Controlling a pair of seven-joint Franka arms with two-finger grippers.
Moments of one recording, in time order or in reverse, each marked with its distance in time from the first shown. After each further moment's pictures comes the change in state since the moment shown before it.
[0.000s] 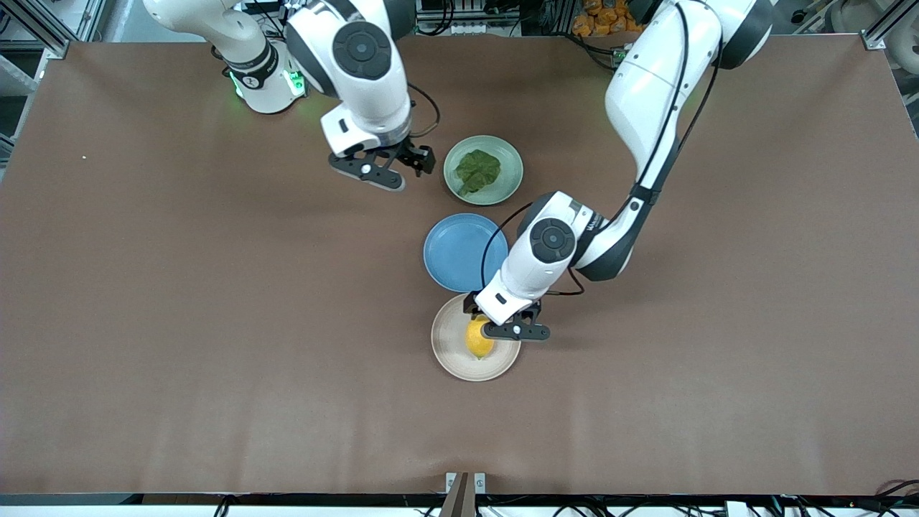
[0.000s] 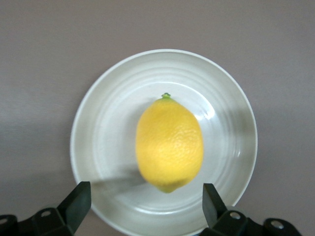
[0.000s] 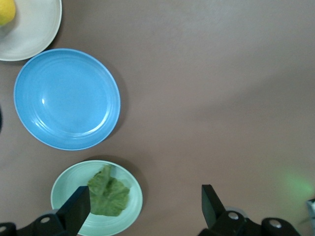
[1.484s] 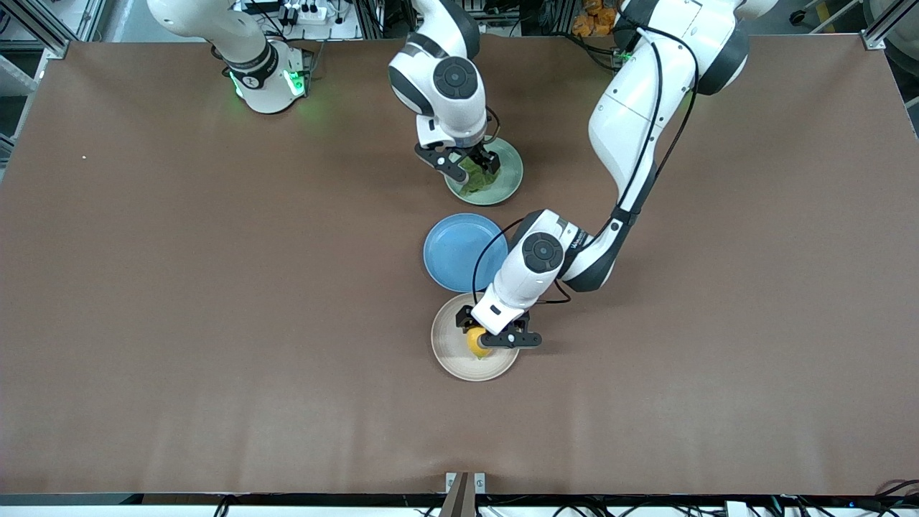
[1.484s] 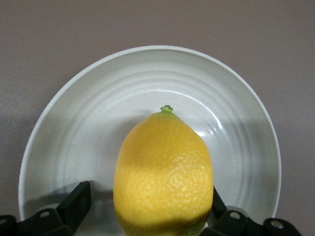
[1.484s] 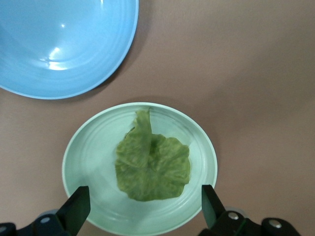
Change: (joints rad) left arm -0.010 0.128 0.005 0.068 0.000 0.120 -0.053; right arm 0.230 0.259 0.000 -0.057 0.139 0.378 0.375
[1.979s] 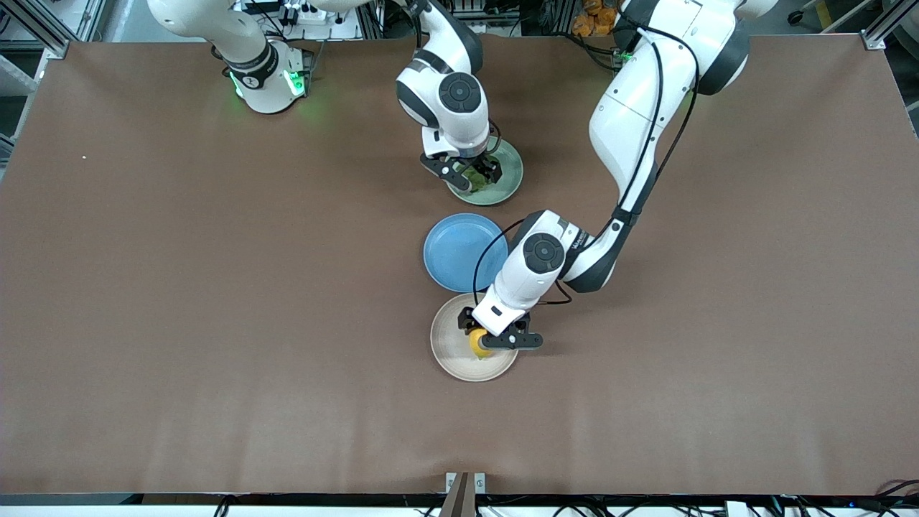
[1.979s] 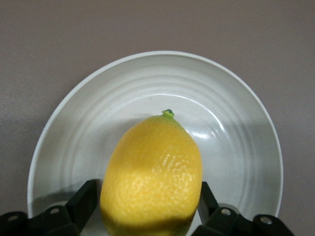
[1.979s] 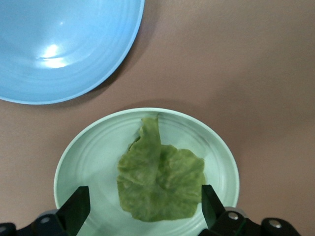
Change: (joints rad) left arm 0.001 0.000 0.004 0.005 0.000 0.000 -0.001; right arm 0.014 0.074 -0.001 0.002 0.000 0.091 0.001
